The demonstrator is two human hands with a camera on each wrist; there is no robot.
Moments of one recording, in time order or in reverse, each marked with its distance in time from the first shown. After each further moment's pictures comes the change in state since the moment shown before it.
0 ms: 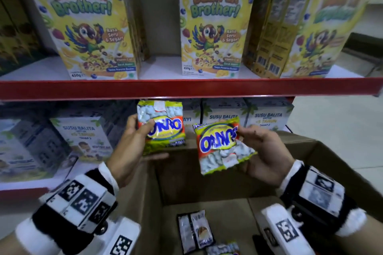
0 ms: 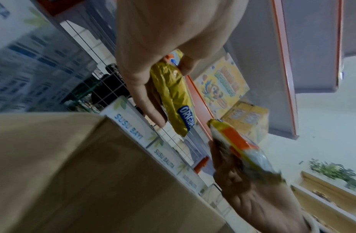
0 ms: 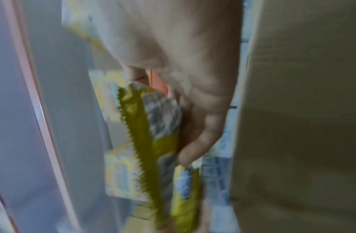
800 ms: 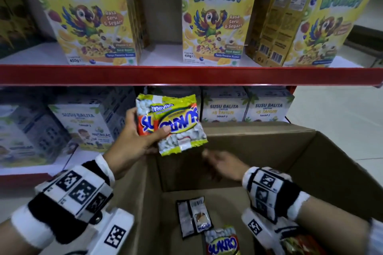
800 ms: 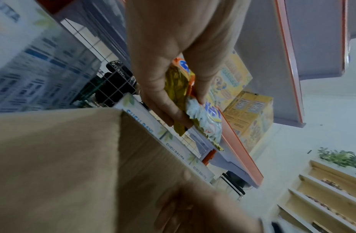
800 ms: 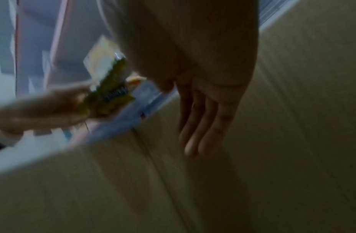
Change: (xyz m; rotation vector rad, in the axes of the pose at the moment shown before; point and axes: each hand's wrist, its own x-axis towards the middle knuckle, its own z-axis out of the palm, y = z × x) left_hand 0.000 -0.025 -0.014 0.110 -0.082 0.071; right_hand 0.049 0.089 -0.033 -0.995 0.189 0.237
